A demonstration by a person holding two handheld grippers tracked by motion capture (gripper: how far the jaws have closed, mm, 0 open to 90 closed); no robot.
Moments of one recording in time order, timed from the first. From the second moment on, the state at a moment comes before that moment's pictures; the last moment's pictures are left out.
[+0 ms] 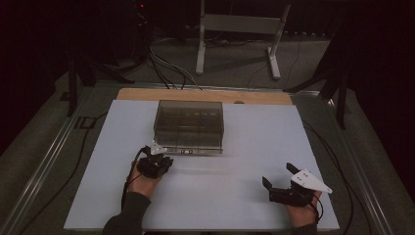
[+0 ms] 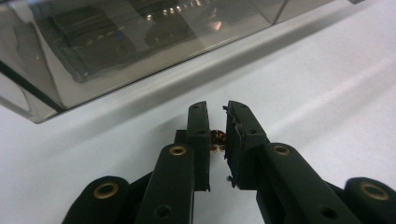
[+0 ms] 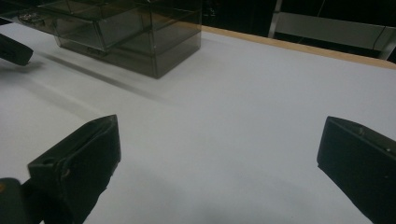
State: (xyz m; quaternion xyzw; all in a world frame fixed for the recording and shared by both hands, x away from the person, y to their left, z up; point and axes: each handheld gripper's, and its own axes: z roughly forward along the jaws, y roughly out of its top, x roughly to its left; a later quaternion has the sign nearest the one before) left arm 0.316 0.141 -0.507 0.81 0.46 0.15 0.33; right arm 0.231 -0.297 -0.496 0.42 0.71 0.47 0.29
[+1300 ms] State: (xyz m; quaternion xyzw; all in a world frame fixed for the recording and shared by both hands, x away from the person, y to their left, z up) left arm 0.307 0.134 -0.472 0.83 0.41 0.13 0.35; right arm 0.231 -0.297 -0.496 0.42 0.72 0.47 0.29
